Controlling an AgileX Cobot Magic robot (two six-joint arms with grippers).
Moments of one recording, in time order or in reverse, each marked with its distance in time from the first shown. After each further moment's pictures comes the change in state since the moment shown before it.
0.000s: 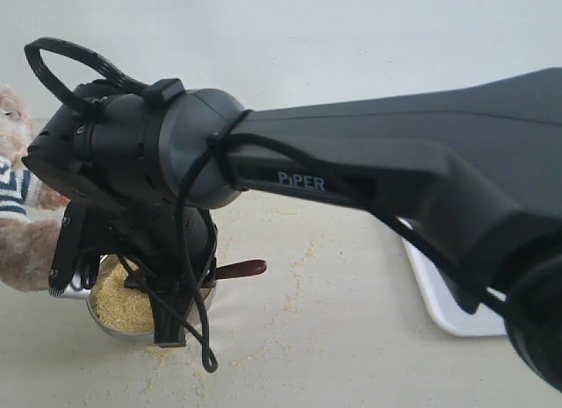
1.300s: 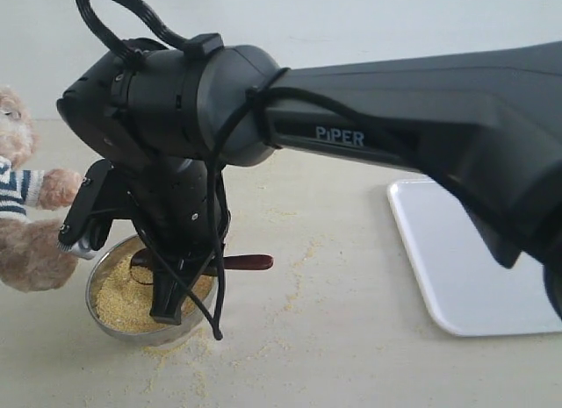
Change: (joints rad) left arm 0.000 0.000 0.000 0.000 0.000 0.000; right arm -0.056 -0.039 0.000 0.095 -0.002 0.052
